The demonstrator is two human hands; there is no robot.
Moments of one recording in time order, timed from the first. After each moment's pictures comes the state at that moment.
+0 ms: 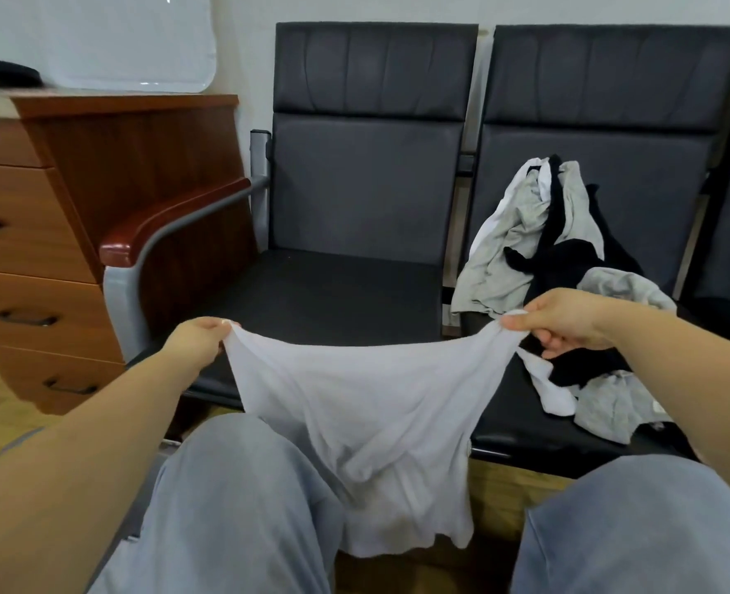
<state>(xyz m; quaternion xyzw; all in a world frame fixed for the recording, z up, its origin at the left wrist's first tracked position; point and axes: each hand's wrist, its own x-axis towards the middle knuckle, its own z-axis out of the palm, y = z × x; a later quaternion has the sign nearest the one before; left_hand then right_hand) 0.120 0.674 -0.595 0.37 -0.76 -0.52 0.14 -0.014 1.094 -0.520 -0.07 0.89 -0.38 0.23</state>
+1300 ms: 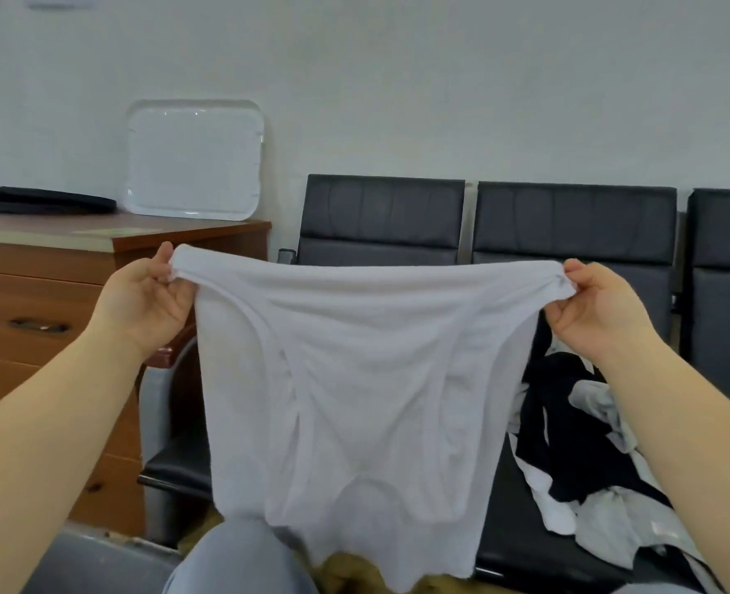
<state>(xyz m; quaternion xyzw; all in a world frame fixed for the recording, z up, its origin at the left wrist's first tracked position) 0.191 0.664 -0.399 -0.02 -0.31 -0.90 0.31 0.040 1.080 -0.382 -0.15 0.35 -0.92 0.07</state>
